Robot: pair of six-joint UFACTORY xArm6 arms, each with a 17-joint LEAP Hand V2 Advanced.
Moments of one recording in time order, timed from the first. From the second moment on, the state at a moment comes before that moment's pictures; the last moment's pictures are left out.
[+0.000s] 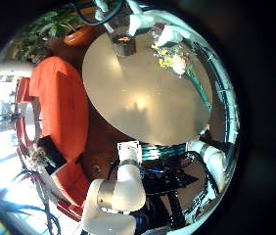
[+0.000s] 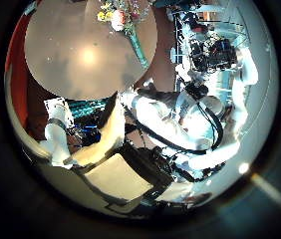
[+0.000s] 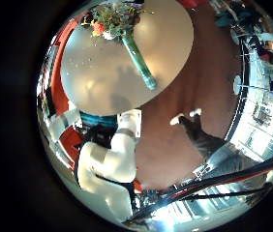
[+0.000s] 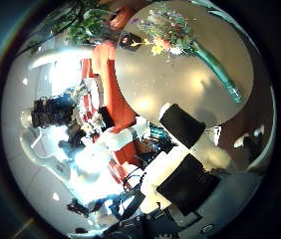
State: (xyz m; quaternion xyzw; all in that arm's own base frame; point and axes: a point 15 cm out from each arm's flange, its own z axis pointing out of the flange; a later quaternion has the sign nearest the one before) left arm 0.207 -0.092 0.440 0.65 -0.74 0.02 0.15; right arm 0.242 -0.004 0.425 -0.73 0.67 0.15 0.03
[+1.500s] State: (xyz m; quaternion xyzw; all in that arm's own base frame) left arm 0.244 -0.097 0.427 0.52 -0.84 -0.01 0.13; right arm 0.287 -0.065 0.269 -0.55 0.81 0.21 -0.01
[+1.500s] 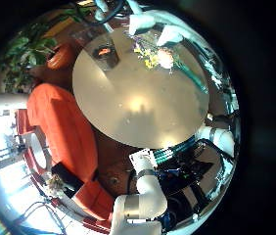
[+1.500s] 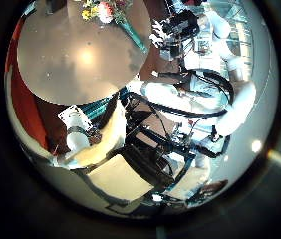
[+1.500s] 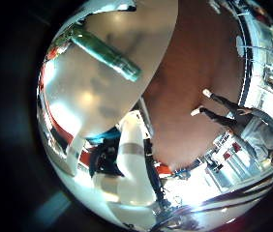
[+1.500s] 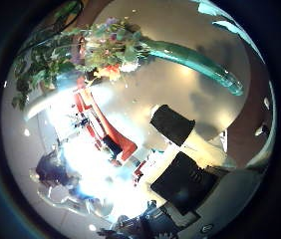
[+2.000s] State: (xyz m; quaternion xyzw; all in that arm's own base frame) left arm 0.261 -0.099 0.419 0.52 -0.85 -0.01 0.14; right arm 0.291 -0.090 0.219 -0.54 0.81 0.20 -0.05
